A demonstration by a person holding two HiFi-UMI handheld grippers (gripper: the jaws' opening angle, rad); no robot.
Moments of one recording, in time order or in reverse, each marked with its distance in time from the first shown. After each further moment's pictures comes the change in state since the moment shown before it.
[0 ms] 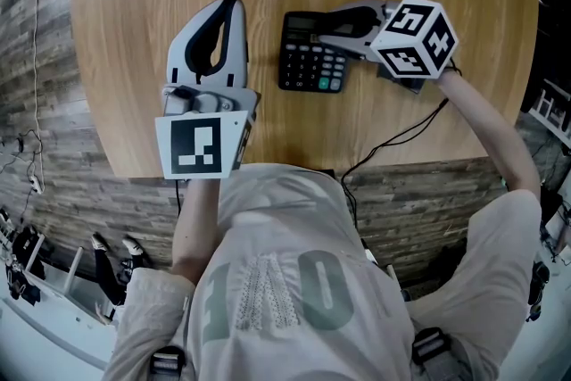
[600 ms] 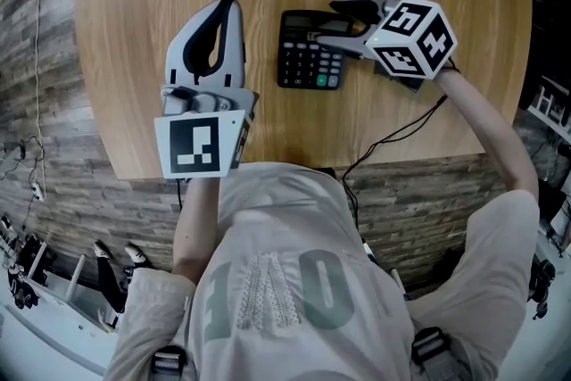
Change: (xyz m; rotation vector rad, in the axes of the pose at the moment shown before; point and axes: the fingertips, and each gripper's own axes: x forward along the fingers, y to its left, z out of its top) left arm -0.007 -0.001 0.006 0.019 -0.015 -0.001; right arm -0.012 -0.005 0.006 -0.016 -0.006 -0.107
